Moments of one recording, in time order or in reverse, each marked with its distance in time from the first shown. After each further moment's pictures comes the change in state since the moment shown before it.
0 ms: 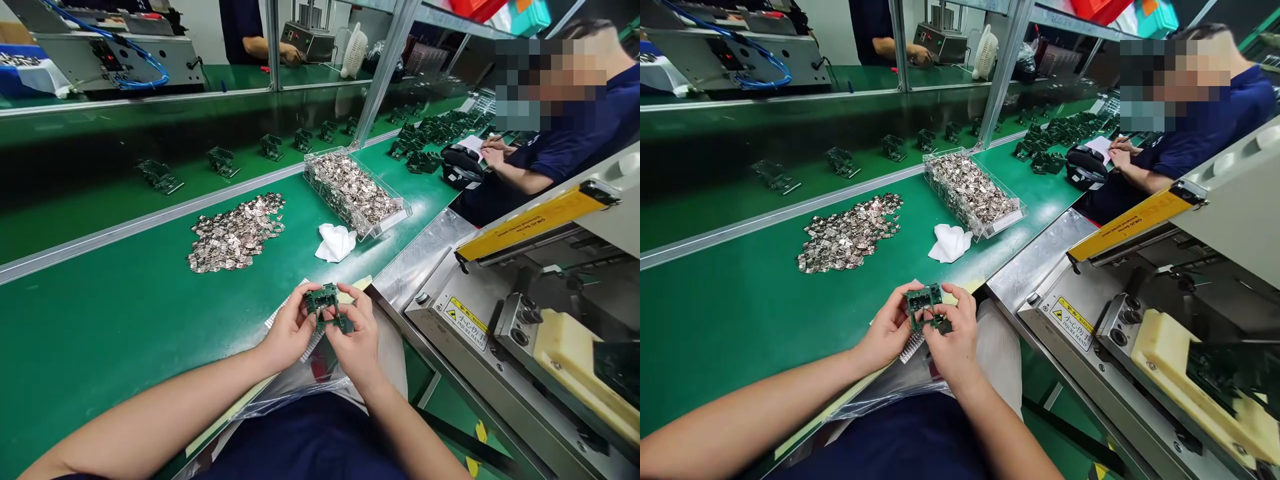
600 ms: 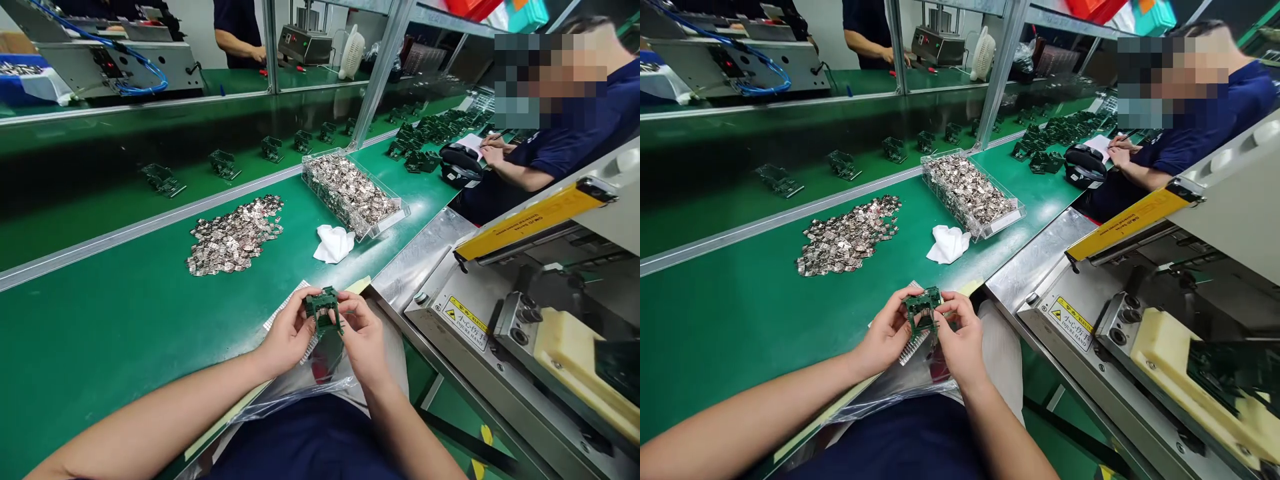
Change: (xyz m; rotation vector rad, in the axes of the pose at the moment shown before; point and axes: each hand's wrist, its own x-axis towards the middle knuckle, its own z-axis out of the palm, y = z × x) left_hand -0.003 0.001 -0.003 0.067 -0.063 0.021; right_hand -0.002 0.009 -0.009 0.381 -0.090 0.316
